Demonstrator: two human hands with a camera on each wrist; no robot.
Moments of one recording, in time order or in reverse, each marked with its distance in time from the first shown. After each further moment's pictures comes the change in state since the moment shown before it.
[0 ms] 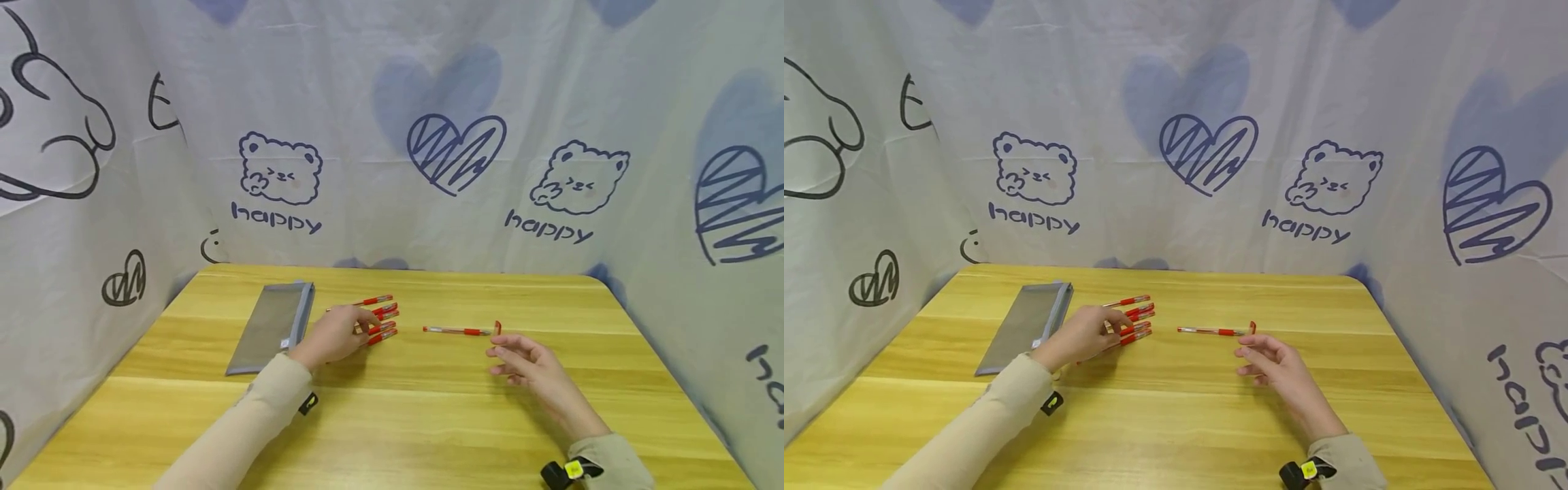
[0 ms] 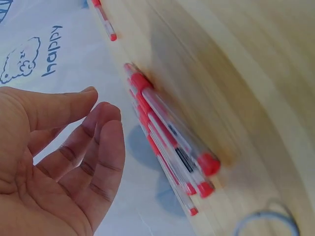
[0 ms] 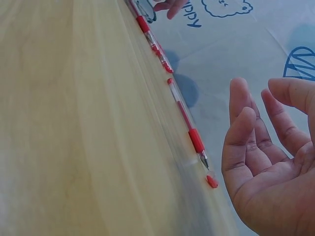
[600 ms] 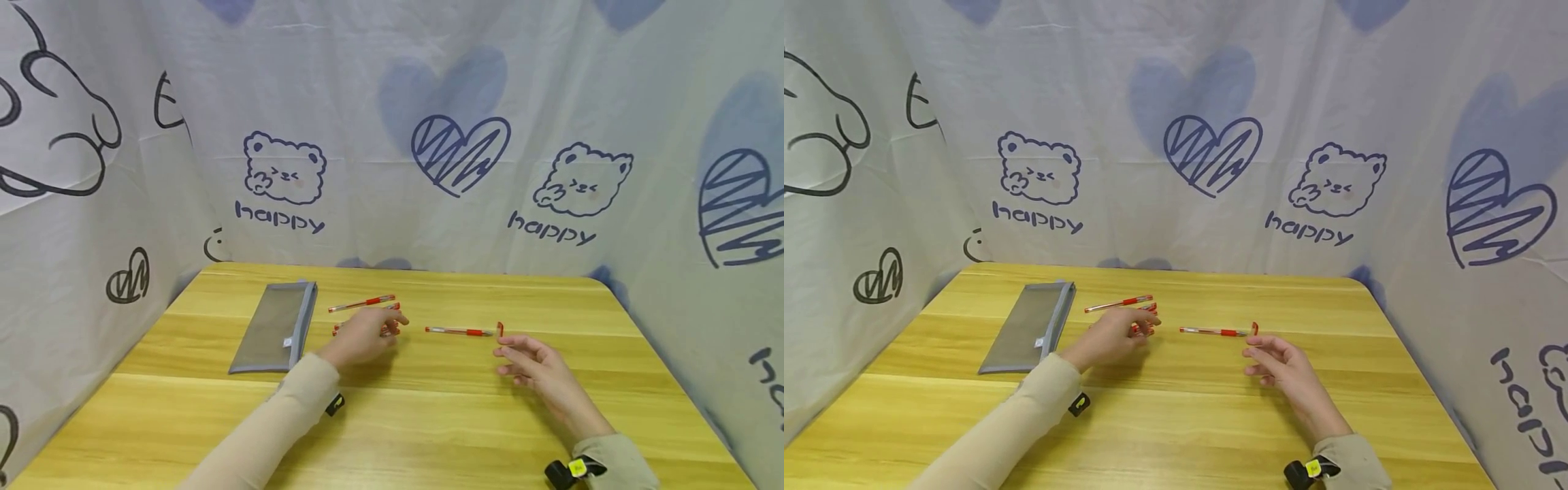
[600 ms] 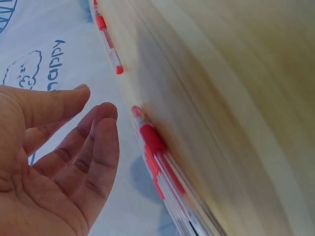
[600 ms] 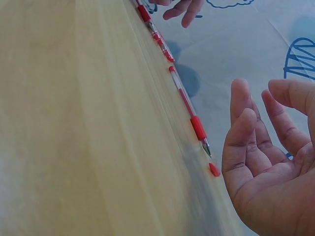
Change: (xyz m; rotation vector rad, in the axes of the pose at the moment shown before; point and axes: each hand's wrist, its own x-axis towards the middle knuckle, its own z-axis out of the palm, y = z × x) left_hand 0.017 0.024 0.020 -0.116 -0.028 0.074; right_hand 0.005 0.006 -0.004 -0.005 0.042 0.037
